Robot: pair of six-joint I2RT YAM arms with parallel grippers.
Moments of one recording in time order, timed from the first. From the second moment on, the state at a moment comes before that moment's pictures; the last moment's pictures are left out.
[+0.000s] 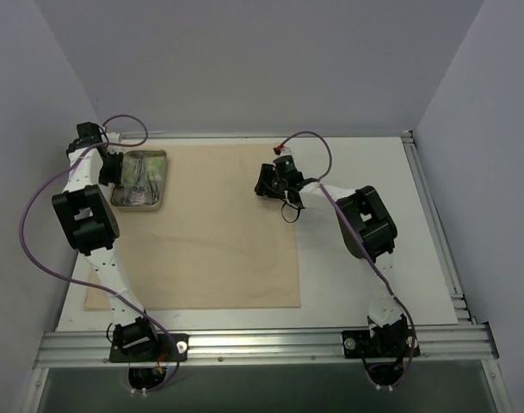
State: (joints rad) left arm 0.30 2.31 2.04 -0.80 -0.02 0.30; right arm 0.51 2.19 1.43 0.10 -0.03 0.54
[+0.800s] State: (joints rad) left arm 0.16 2.30 2.07 -0.81 -0.03 0.35; right arm 0.51 2.18 1.41 0.12 -0.04 0.54
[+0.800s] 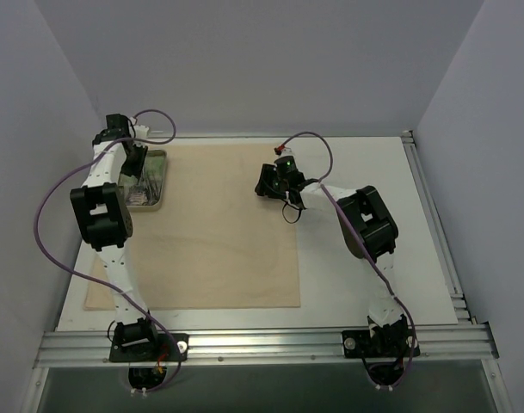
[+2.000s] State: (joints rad) left arm 0.14 2.53 2.33 -0.84 -0.11 0.34; right arm 0.50 2.17 1.38 0.16 -0.06 0.54
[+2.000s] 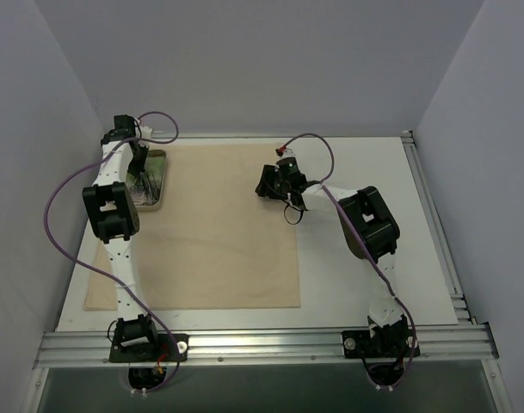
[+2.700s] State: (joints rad) left arm 0.15 2.29 2.19 -0.85 -0.07 0.33; right arm 0.49 2.13 1.35 0.12 -0.06 0.54
